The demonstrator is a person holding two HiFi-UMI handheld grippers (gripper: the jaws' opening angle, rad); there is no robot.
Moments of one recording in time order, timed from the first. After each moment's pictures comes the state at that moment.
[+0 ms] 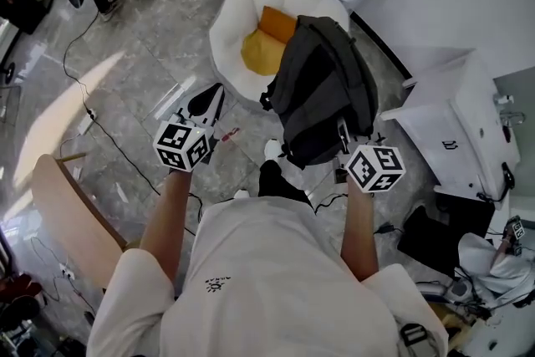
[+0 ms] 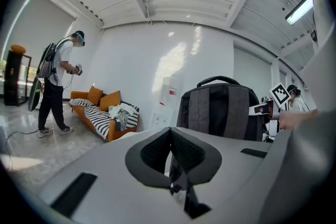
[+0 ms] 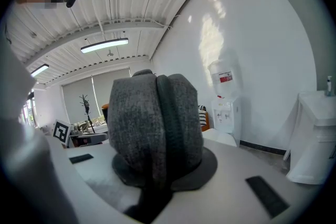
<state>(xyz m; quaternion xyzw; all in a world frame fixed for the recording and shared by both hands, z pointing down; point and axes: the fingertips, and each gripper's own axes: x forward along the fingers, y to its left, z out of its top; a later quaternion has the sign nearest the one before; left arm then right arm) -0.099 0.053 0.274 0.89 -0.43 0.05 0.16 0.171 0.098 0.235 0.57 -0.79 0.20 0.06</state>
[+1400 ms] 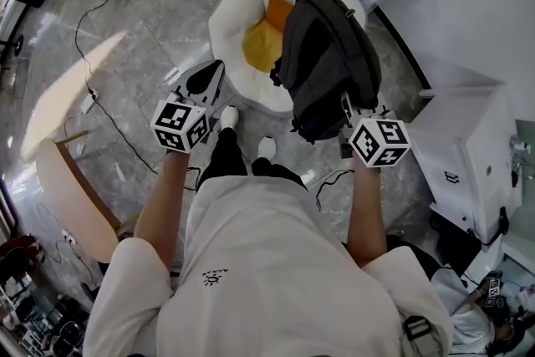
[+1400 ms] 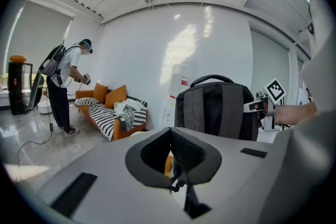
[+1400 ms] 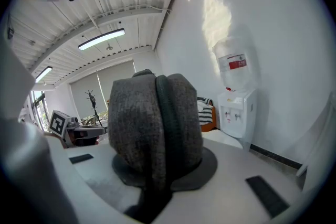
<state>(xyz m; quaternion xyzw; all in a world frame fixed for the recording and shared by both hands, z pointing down) -0.012 -0.128 0.301 0.86 -0.47 0.12 0.17 0.257 -0.127 0.288 0.51 -0.83 0.22 0.09</state>
